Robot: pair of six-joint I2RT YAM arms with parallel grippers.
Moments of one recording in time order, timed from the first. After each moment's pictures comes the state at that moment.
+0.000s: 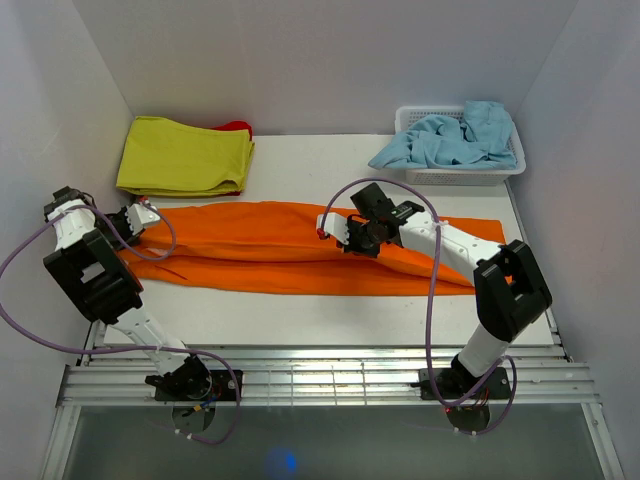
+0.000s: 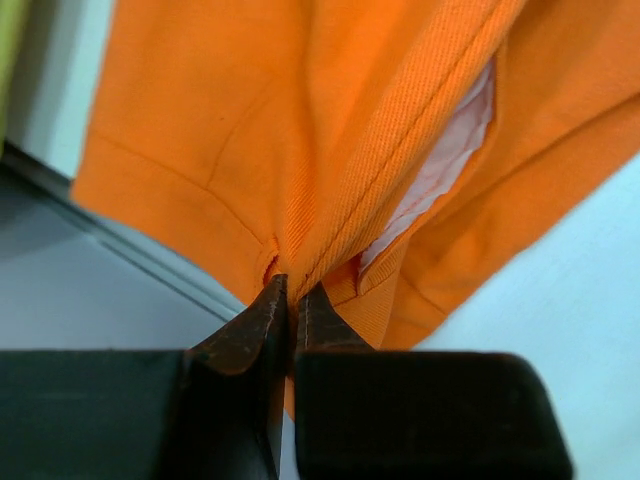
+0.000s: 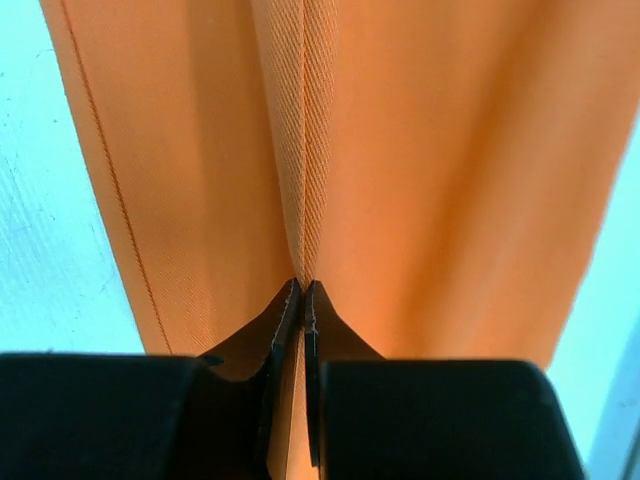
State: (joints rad) left arm 0.66 1.88 1.48 -1.04 0.56 1.82; right arm 0.67 1.69 1.22 -0.61 -0.27 -0.84
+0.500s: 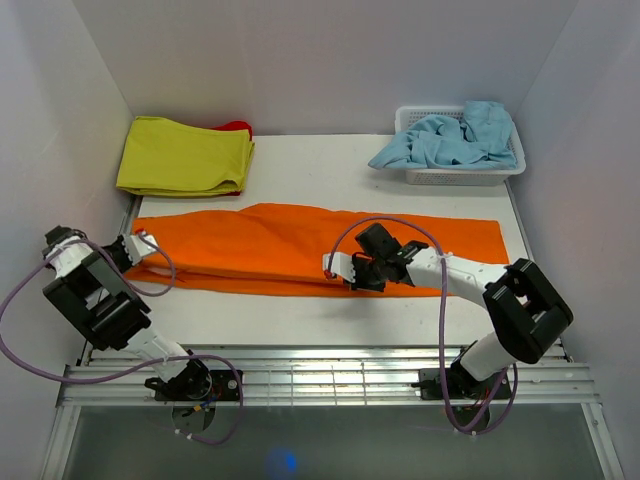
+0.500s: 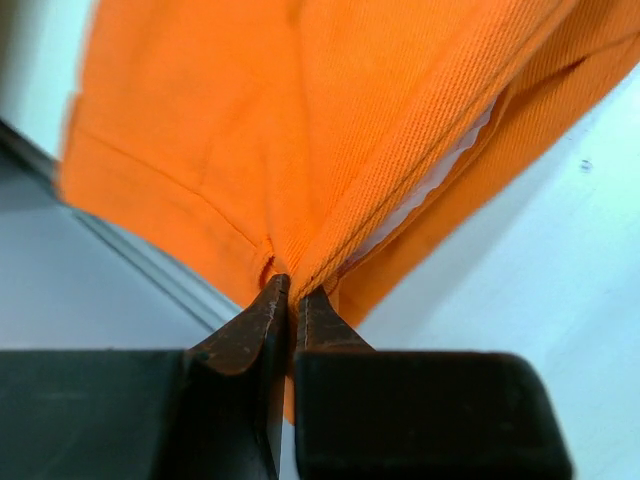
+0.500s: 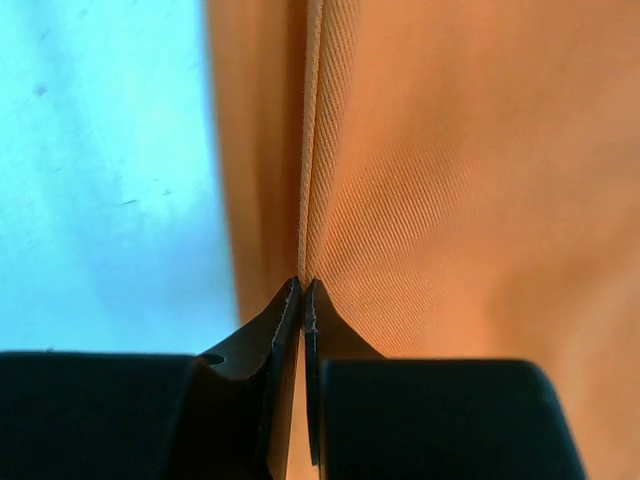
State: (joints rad) left arm 0.81 1.66 1.17 -0.86 0.72 1.93; right arm 0.74 1.52 0.87 -0.39 -0.24 -0.82
